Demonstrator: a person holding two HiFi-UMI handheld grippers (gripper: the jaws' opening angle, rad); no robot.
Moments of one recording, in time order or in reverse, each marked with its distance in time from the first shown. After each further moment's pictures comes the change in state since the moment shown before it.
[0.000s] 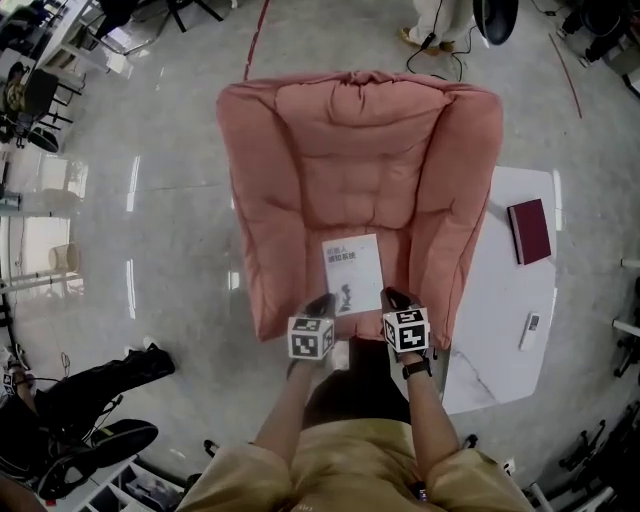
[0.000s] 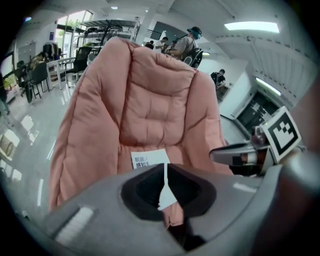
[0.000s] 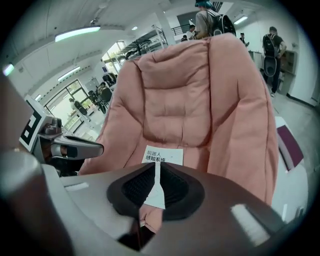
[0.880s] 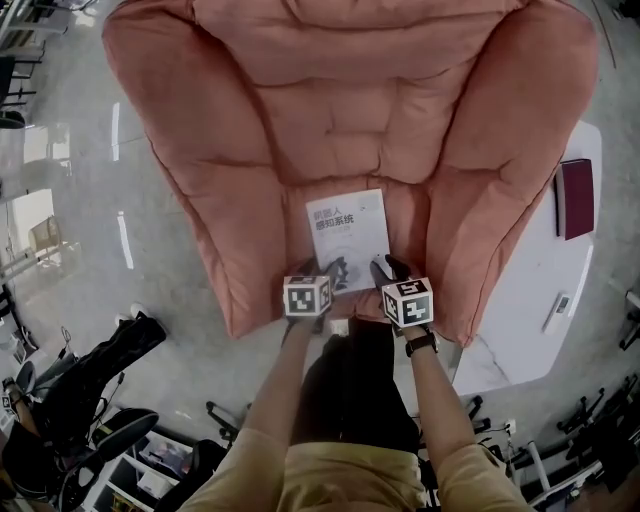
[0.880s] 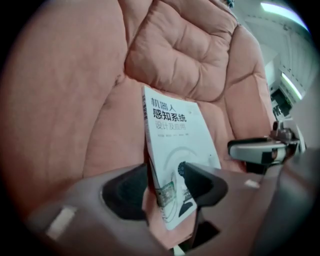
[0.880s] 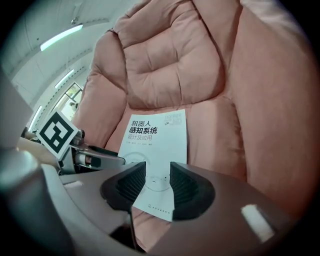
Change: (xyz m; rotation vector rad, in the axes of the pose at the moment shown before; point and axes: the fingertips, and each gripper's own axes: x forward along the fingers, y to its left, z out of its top) left arm 0.177 0.094 -0.133 -0.157 0.301 0.051; right arm 0.163 -0.045 -0.105 0.098 0.142 0.123
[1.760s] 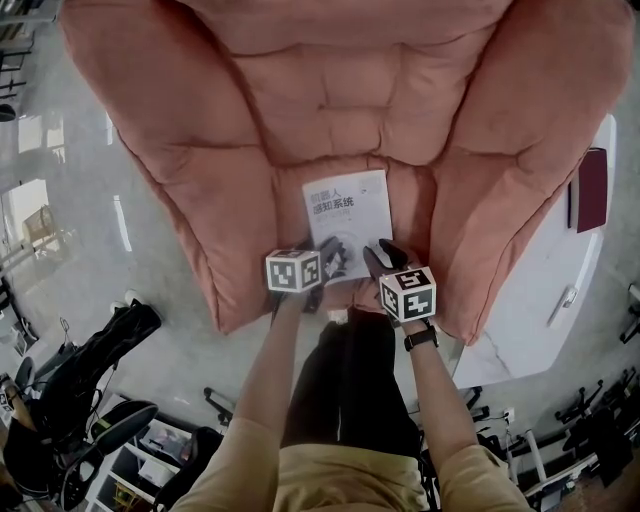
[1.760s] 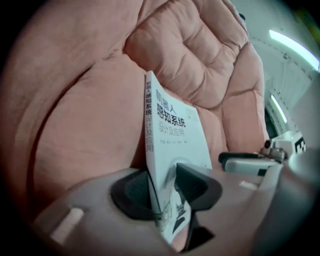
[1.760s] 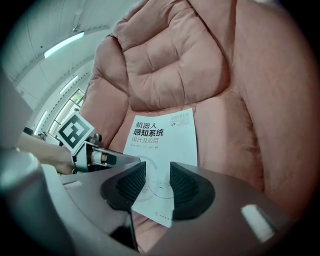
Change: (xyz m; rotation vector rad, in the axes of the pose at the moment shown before) left arm 0.038 -0.004 0.019 -0.080 -0.020 -0.215; right arm 0.017 0.006 0.011 0.018 -0.045 0.066
